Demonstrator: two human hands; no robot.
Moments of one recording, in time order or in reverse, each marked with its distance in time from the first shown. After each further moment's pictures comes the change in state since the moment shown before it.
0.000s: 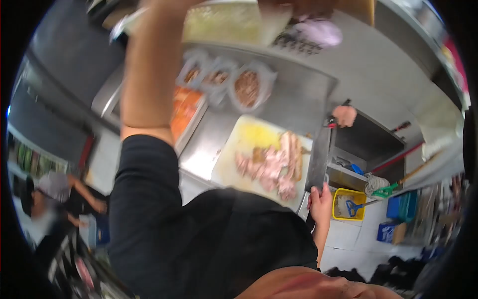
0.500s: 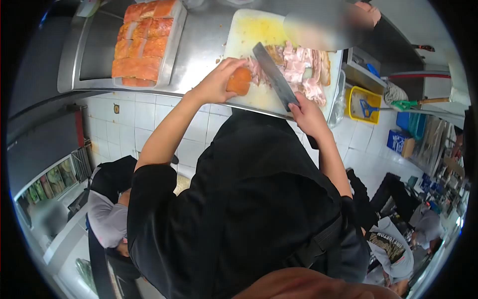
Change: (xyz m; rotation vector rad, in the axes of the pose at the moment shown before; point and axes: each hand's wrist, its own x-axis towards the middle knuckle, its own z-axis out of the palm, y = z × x) left_hand -0.402 -0.168 0.173 -0.011 -0.232 -0.806; right_hand 0.002 0.002 0.123 -0.510 -0.425 0.063
